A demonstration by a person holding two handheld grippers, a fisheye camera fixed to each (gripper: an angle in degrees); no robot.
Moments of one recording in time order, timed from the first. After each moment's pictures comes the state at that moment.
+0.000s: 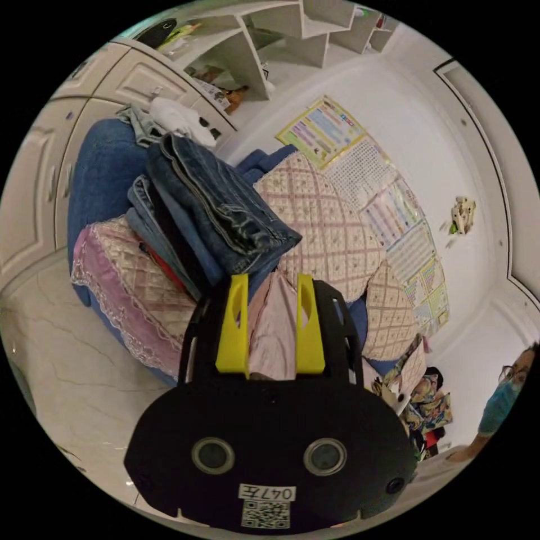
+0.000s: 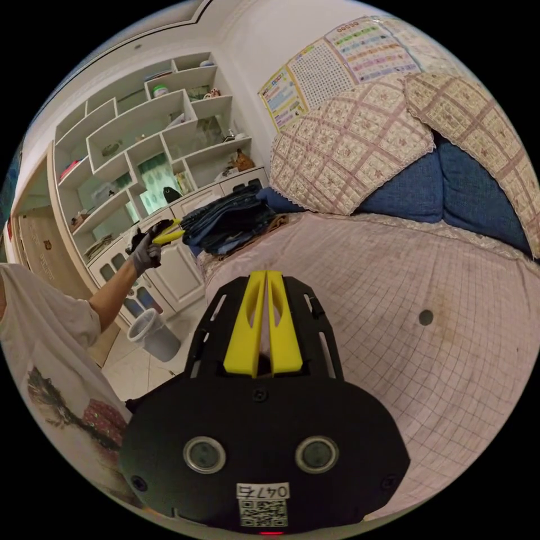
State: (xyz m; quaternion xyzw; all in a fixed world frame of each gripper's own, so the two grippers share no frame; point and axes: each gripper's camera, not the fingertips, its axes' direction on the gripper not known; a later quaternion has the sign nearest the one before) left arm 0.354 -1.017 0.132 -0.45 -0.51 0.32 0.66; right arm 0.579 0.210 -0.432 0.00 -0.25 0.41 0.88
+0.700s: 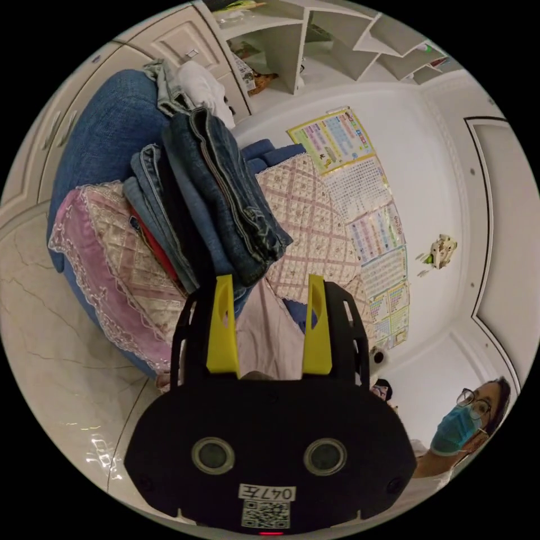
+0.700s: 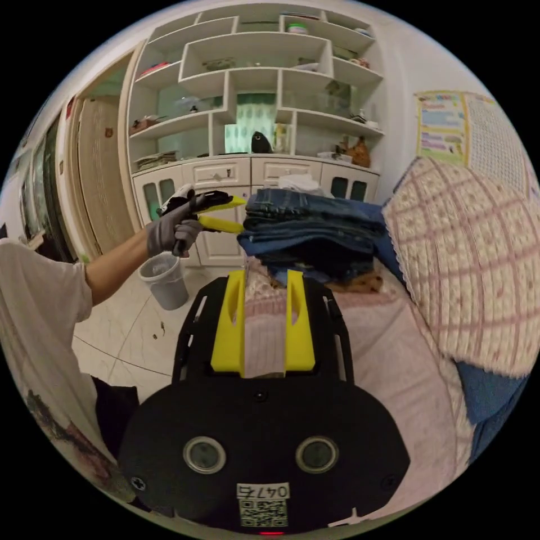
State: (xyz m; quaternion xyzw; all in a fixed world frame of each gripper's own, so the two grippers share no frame) left arm 0.340 -1.398 -0.067 -0.45 -0.50 0.20 0.72; right arm 0.422 -0.153 -0.192 0.05 -0.35 0.11 0.93
